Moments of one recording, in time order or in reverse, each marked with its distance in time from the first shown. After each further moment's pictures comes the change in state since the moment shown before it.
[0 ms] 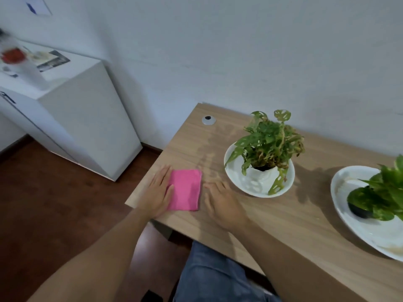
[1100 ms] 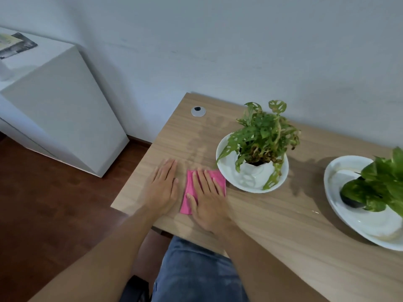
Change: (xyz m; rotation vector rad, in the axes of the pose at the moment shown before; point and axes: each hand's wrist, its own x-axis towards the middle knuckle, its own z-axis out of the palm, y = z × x) left_hand 0.028 0.048 0.016 -0.009 0.043 -0.026; right_hand 0.008 0.005 0.055 -0.203 -0.186 0.215
